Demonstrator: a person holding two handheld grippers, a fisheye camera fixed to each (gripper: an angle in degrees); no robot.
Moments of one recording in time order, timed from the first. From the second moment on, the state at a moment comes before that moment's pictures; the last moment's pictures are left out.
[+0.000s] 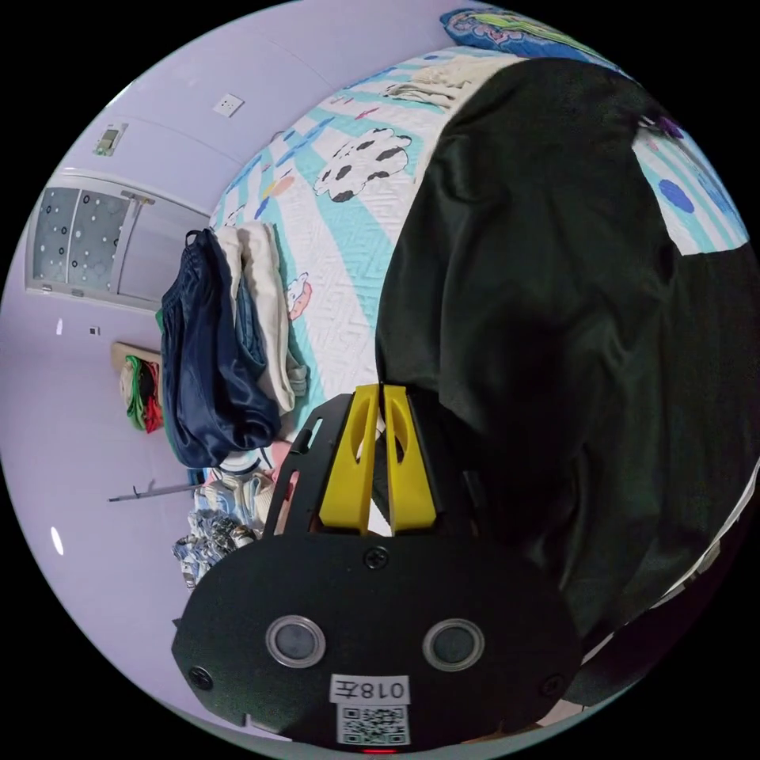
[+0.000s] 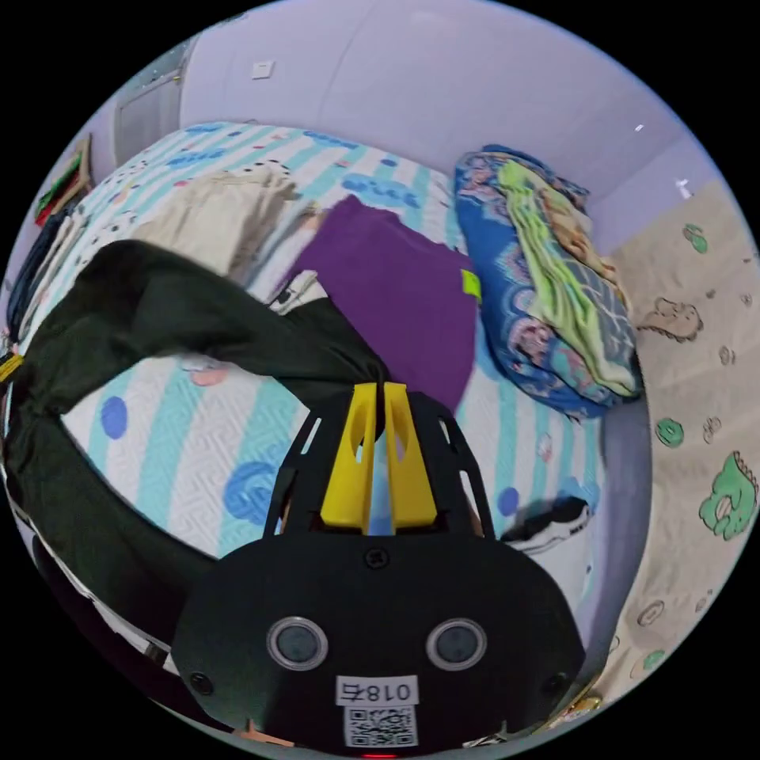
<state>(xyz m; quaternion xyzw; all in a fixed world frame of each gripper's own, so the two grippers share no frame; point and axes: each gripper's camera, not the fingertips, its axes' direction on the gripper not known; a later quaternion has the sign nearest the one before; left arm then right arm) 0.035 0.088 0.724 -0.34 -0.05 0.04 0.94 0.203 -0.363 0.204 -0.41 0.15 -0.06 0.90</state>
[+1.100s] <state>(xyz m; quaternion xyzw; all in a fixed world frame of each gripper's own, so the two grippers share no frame) 0.015 0.073 0.773 -0.27 0.00 0.10 0.96 0.137 -0.566 0.303 -0.41 0.05 0.13 0.90</state>
